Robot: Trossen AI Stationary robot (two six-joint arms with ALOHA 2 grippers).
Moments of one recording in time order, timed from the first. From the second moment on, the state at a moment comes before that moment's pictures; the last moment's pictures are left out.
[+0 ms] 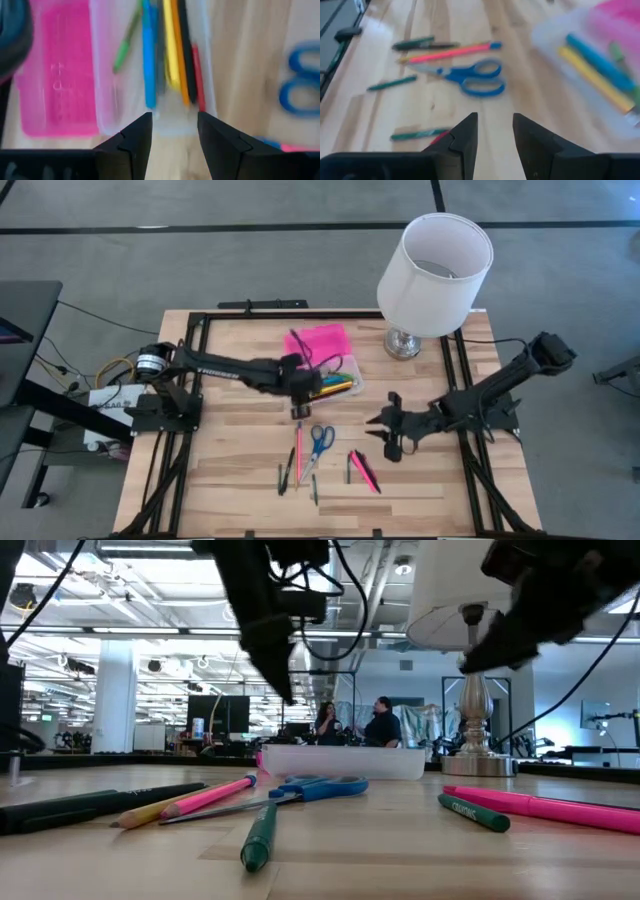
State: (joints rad) left arm -0.03 1.75 1.30 -0.73 -0.33 -0.10; right arm 0.48 1.25 0.55 0.01 0.40 0.43
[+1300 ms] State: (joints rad) left arm -0.51 1.75 1.17 -0.77 -0.81 -0.50; right arm 0.71 1.72 0.83 -0.25 0.47 0.94
